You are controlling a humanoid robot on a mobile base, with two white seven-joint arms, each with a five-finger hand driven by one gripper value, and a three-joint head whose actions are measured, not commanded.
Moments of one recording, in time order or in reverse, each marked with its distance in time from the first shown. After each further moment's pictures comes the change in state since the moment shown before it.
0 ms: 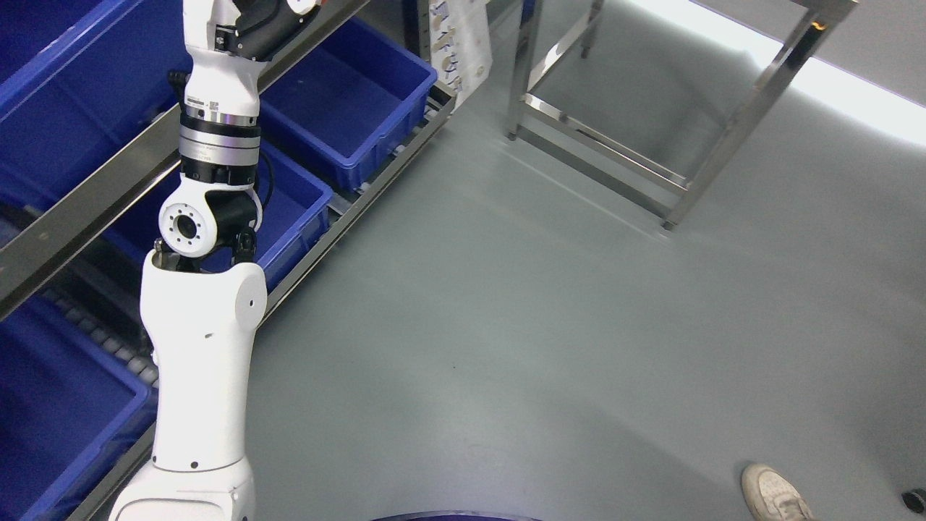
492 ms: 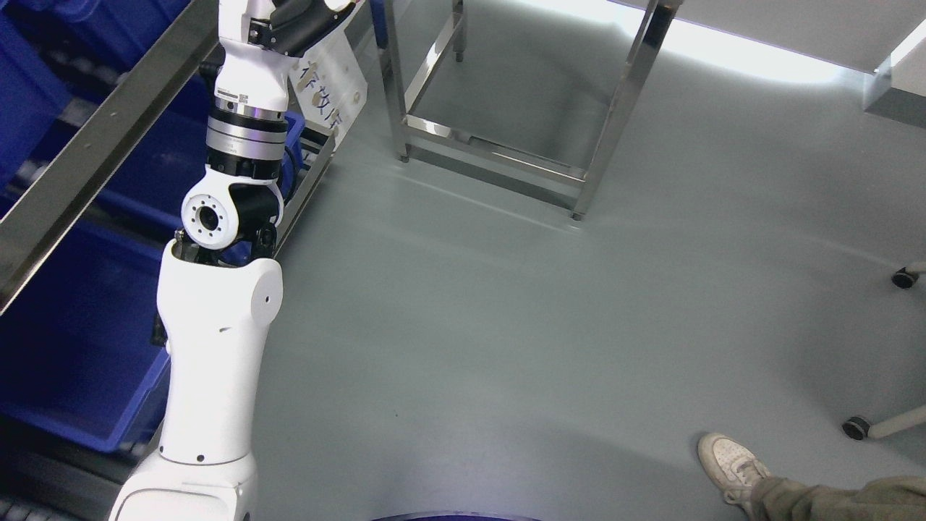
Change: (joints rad) left arm -0.019 0.000 -0.066 0.011 0.017 0.012 0.013; right arm 0.000 0.000 0.000 0.000 0.000 0.000 -0.001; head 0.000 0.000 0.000
